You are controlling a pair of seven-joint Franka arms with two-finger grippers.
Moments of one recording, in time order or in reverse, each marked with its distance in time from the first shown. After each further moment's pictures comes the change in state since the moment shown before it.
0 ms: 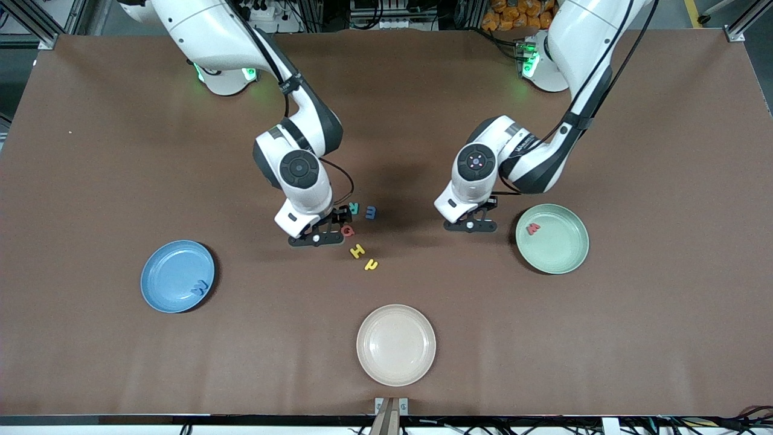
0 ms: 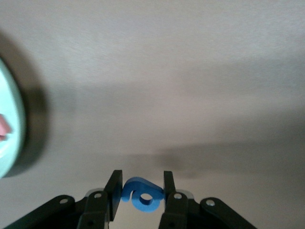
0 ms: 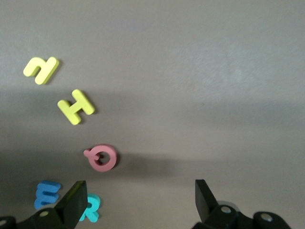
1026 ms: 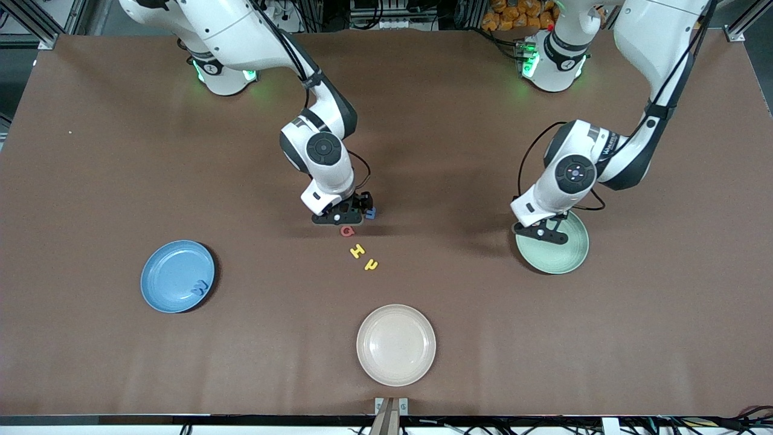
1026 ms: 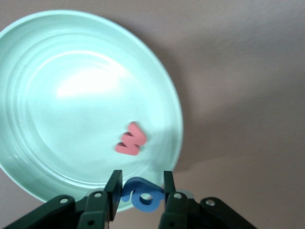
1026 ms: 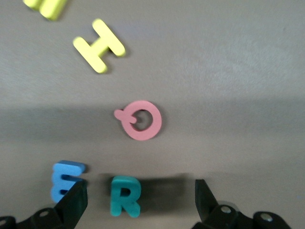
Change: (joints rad) left arm 0.312 -0.129 0.009 -0.248 0.000 0.163 0.493; right arm 0.076 0.040 0.022 -0.163 0.021 0.269 0.178
